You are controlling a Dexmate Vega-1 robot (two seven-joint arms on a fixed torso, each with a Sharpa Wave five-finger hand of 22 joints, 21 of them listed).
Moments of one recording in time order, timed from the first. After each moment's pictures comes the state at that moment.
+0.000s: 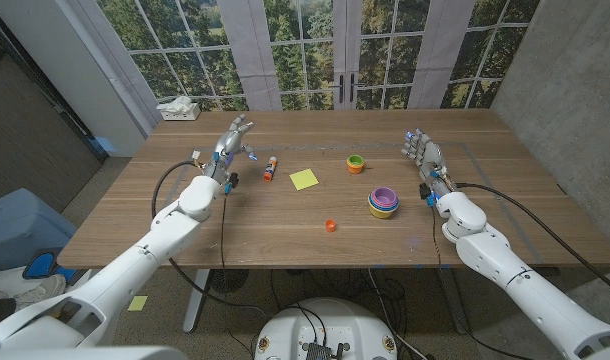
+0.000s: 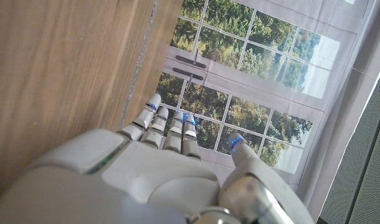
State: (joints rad) left arm 0.85 0.63 0.42 -1.43 -0.25 -0.23 0.25; left_hand 0.15 0.00 0.73 -0.09 0.27 -0.08 -0.05 0.21 0.17 0.23 -0.14 0.18 0.18 1.33 -0.21 0.94 0.59 0.93 -0.13 1.14 0.33; right arm -1.01 -0.56 -0.33 -1.50 0.58 0.29 -0.16; right_hand 0.14 0.12 0.50 0.05 0.19 0.26 0.00 0.19 0.18 0.23 -0.03 0.20 0.19 0.12 -0.03 0.24 0.33 0.09 -0.03 0.70 0.16
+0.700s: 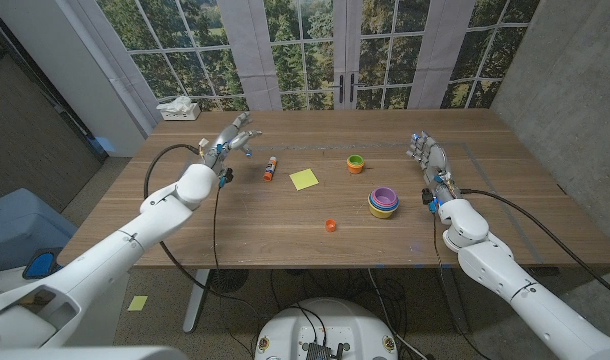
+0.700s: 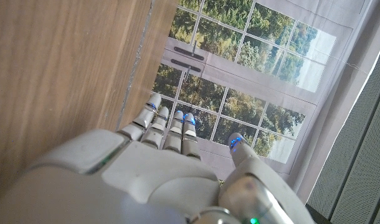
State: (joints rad) left arm 0.80 0.76 0.48 -1.58 -0.04 0.02 0.25; left_hand 0.35 0.07 0.74 -0.16 0.25 -0.05 -0.05 0.20 0.18 0.15 -0.16 0.18 0.18 1.26 -0.22 0.95 0.57 0.84 -0.11 1.14 0.32; right arm -1.09 -0.56 -0.30 -1.57 0.54 0.32 -0.24; right_hand 0.14 0.12 0.51 0.04 0.19 0.26 0.00 0.19 0.18 0.23 -0.03 0.20 0.19 0.13 -0.04 0.23 0.32 0.10 -0.04 0.69 0.16
